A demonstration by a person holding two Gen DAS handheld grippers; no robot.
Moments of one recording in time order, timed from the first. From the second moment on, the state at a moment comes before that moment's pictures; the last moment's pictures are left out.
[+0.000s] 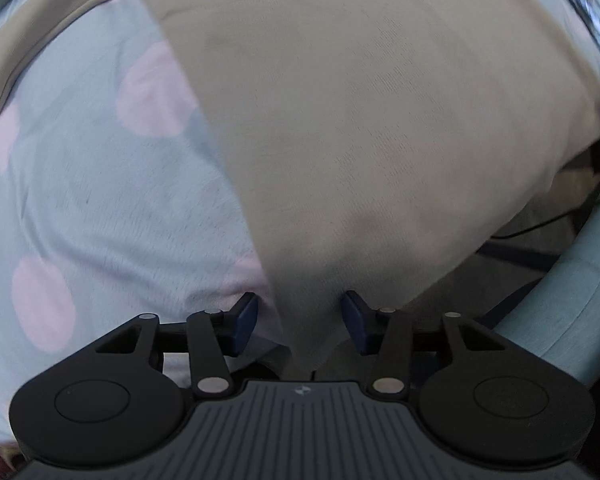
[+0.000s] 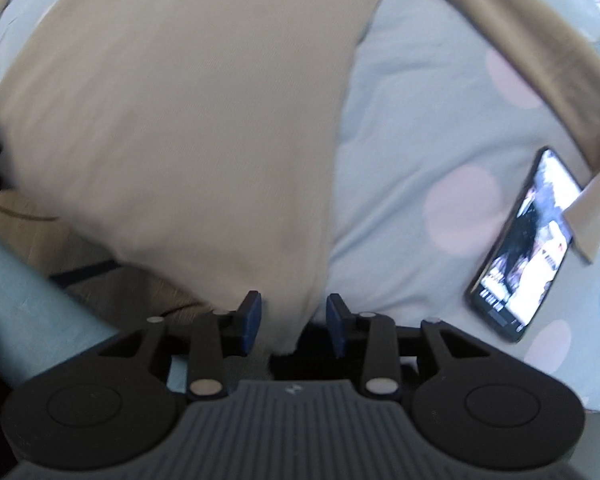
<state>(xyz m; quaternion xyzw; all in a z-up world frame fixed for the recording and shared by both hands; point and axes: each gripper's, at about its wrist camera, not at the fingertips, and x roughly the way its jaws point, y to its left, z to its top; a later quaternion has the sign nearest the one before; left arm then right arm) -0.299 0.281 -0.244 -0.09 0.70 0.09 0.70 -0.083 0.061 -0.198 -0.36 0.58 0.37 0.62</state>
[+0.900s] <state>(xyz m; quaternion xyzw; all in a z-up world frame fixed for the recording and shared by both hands) -0.328 0.310 -0.192 -0.20 0.69 0.07 0.69 -0.093 0.070 -0.167 -0.38 0.62 0.42 0.54</state>
